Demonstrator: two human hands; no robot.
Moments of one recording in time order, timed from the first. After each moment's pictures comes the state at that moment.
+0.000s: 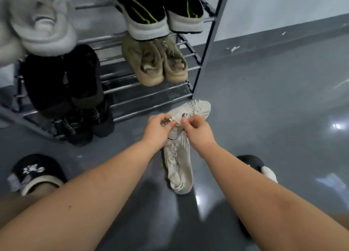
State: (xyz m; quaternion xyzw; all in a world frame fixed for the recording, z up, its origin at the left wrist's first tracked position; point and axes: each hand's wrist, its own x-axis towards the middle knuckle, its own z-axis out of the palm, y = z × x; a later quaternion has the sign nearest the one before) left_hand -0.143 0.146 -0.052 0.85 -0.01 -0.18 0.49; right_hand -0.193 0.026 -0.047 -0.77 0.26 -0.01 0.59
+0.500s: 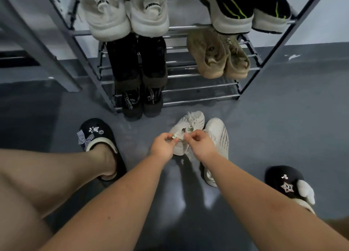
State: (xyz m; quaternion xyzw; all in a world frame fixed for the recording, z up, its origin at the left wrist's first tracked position) left_hand -0.205 0.269 -0.090 0.80 0.22 -0.18 0.53; right_hand -0.211 0.145 -0.081 -0.82 0.18 0.14 0.53
